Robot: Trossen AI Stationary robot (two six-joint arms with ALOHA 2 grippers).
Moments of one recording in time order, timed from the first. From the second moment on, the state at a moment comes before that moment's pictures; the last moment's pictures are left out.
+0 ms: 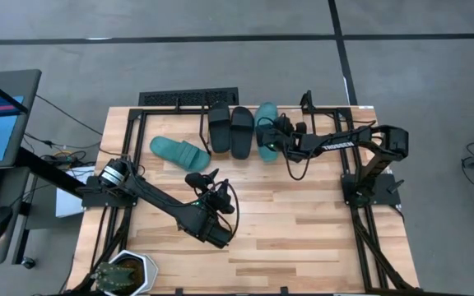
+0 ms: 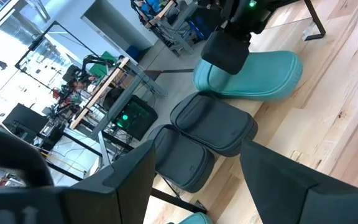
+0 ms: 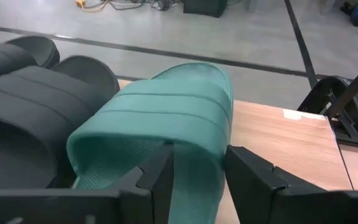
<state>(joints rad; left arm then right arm) -0.46 1.98 1.56 -1.33 -1.36 -1.03 -0.27 1.66 0.86 -0.05 0.86 0.67</state>
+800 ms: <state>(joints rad) -0.46 1.98 1.56 -1.33 -1.36 -1.03 -0.24 1.66 0.86 -0.08 0.83 0.62</state>
